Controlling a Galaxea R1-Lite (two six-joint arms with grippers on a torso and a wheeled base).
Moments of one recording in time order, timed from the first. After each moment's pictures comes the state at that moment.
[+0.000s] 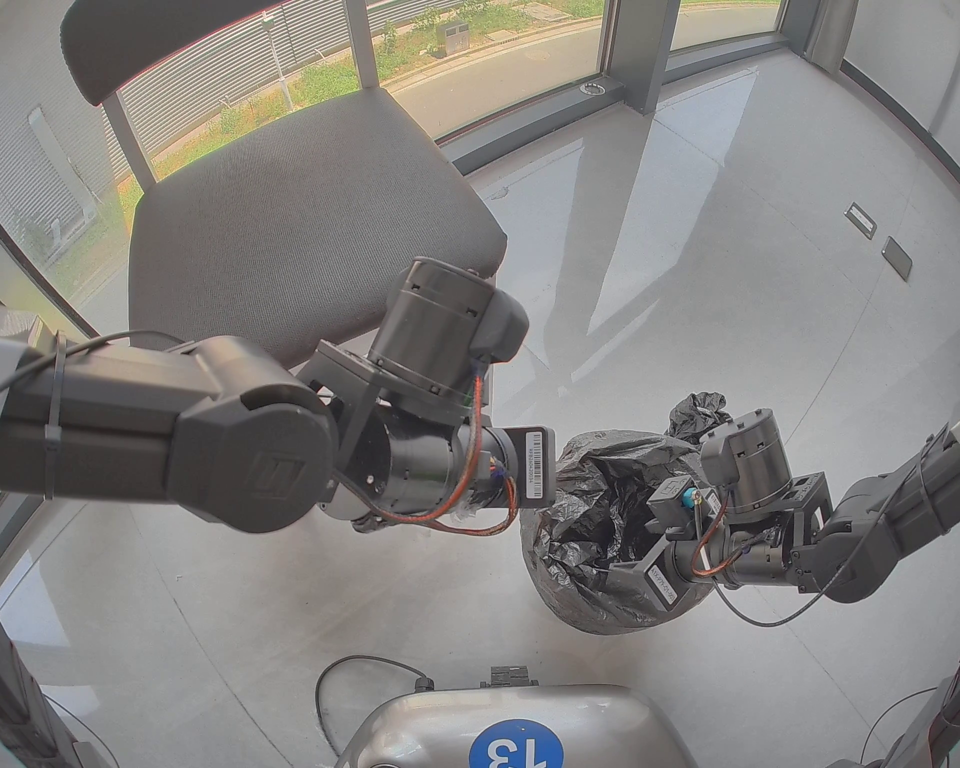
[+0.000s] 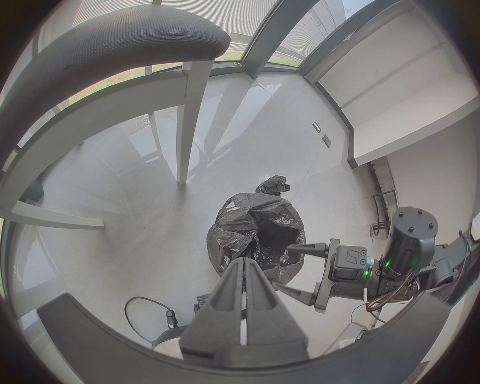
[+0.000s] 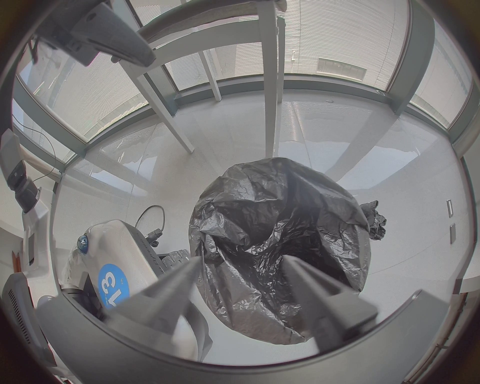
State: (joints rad) left arm -0.81 1.88 -1.38 0.16 0.13 -0.47; right arm 0.57 1.87 -0.77 -0.36 -0.07 -0.25
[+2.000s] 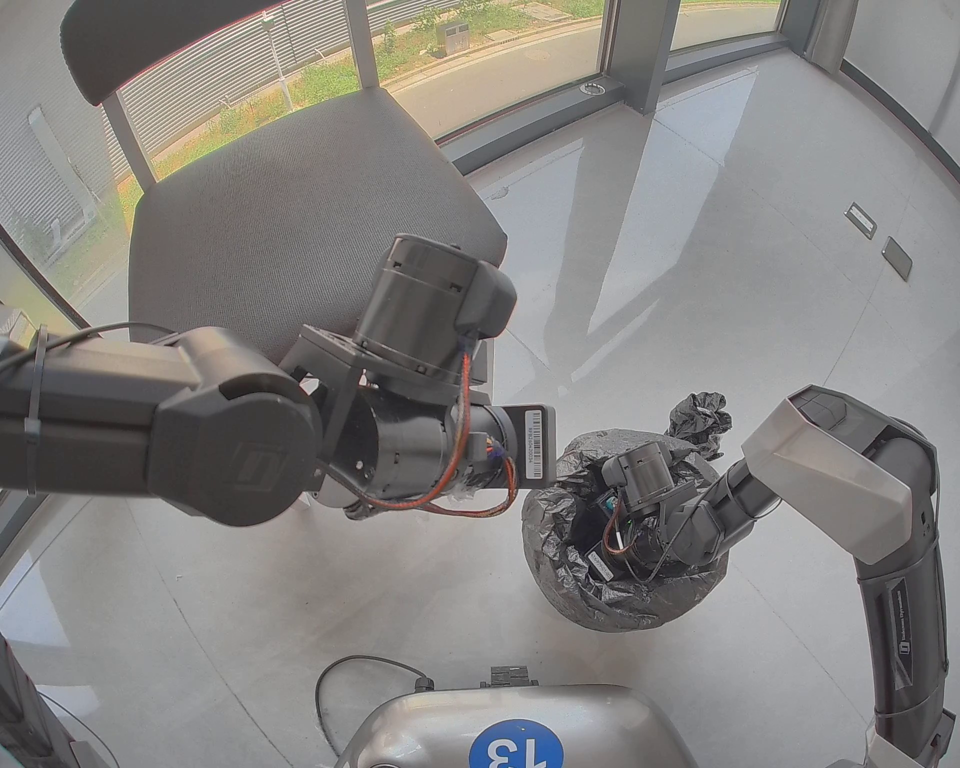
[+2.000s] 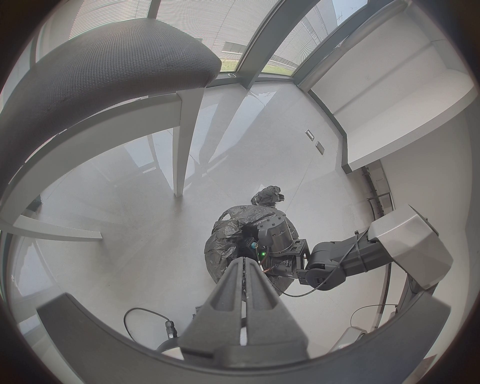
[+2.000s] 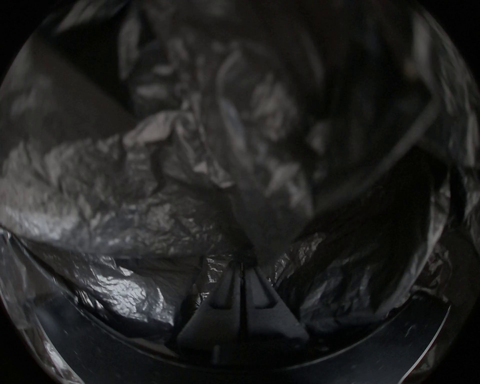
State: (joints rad) left arm -0.80 1.86 -1.38 0.11 0.13 -0.44; right arm 0.44 2.48 -1.29 -0.29 -0.08 -0.28
